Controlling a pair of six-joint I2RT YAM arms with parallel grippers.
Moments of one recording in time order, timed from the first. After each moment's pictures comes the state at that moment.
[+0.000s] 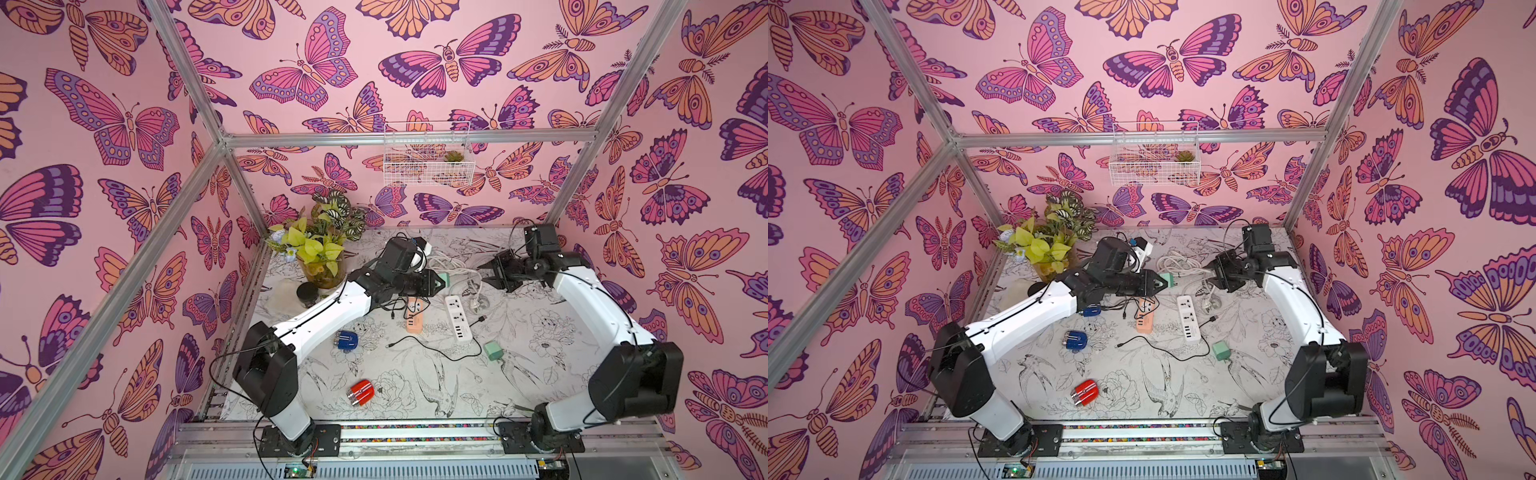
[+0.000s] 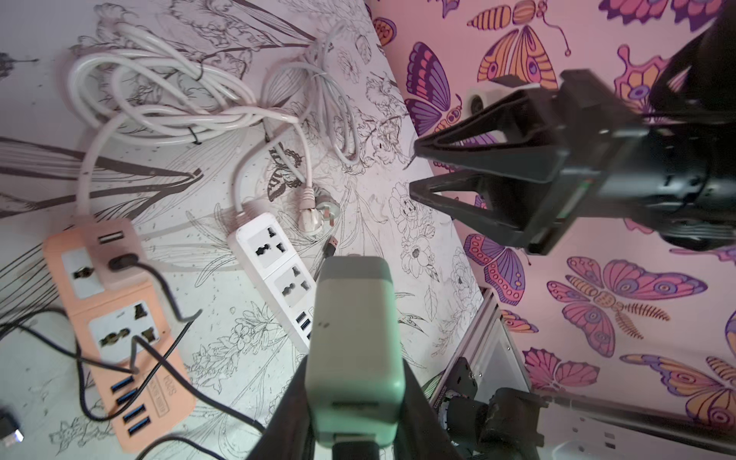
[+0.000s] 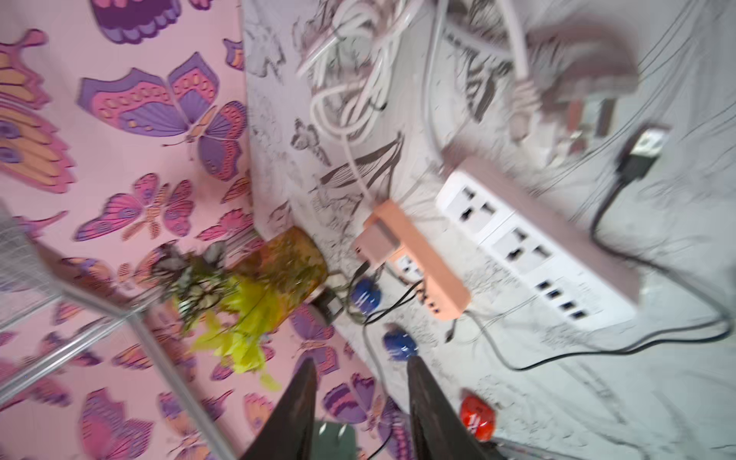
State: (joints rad) left arm -0.71 1.61 1.38 -0.40 0.36 -0.62; right arm 0.10 1.57 1.35 -0.81 -0.46 1.17
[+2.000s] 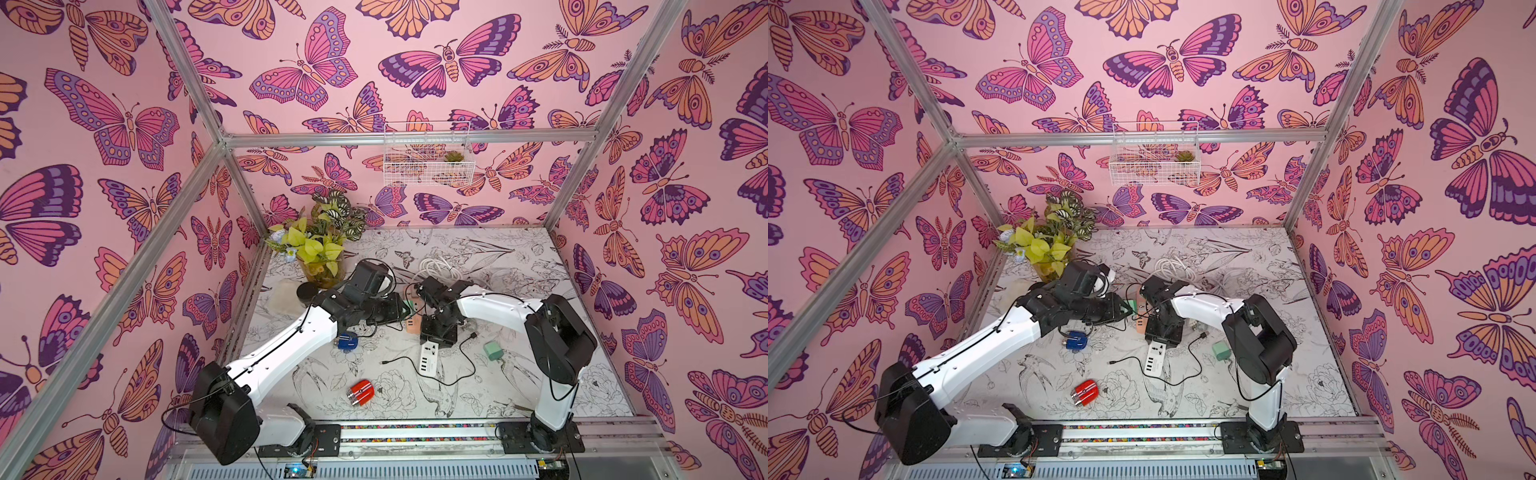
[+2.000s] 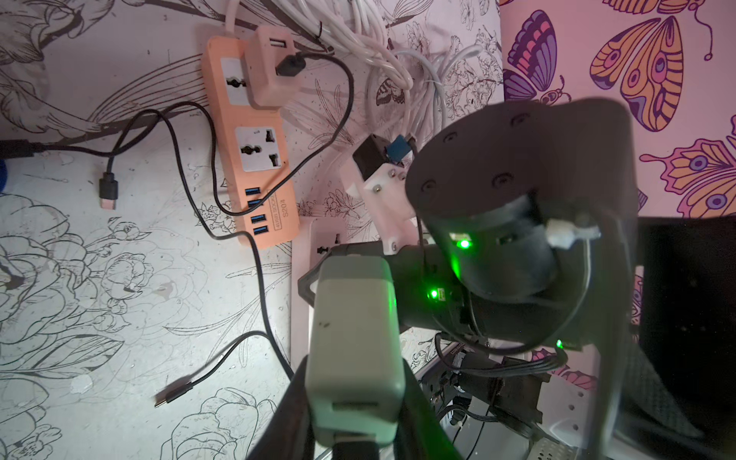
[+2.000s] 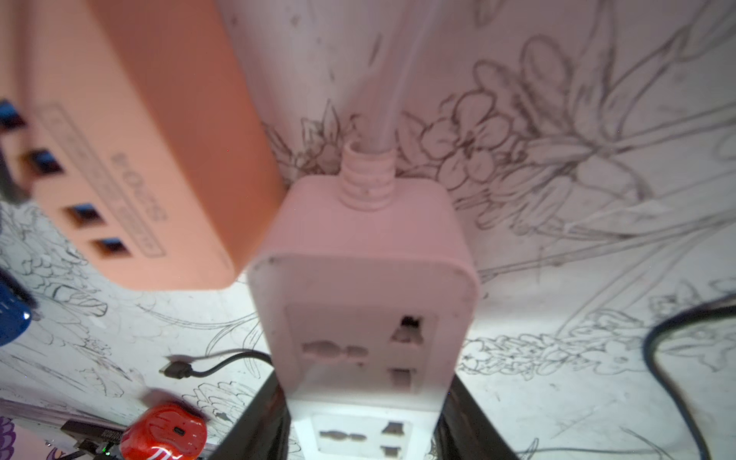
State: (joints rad) left arm -0.65 1.35 1.10 -0.58 0.33 -0.73; right arm 0.74 1.87 1.26 -0.86 -0.23 0.93
